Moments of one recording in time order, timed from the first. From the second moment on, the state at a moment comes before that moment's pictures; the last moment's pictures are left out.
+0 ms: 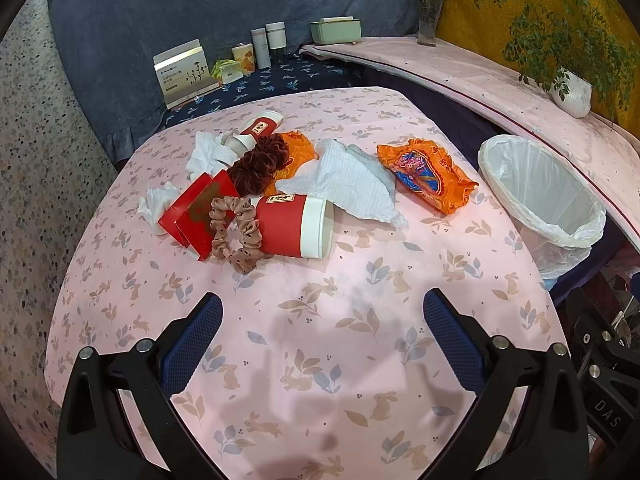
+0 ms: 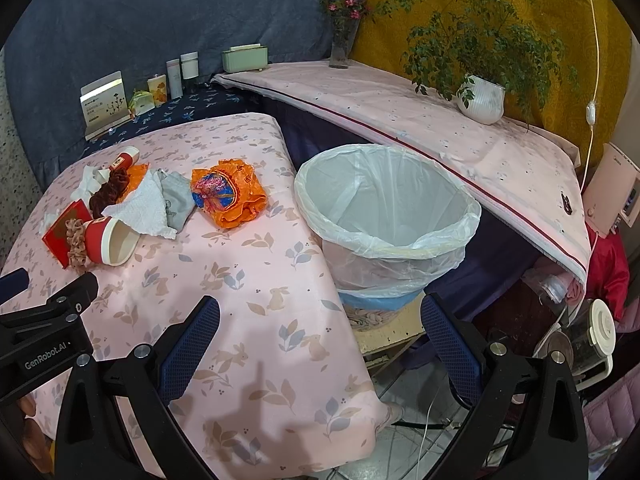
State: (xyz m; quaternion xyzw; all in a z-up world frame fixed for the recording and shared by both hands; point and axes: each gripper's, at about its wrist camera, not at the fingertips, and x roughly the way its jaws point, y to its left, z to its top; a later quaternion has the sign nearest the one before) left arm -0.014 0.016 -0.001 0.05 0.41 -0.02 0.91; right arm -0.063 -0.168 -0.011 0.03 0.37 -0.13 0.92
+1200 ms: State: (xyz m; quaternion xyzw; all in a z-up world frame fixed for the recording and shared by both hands) left arm -0.016 0.011 -0.005 0.05 0.41 -0.02 0.91; right arm -0.061 -0.172 -0.008 0.02 0.37 -0.13 0.92
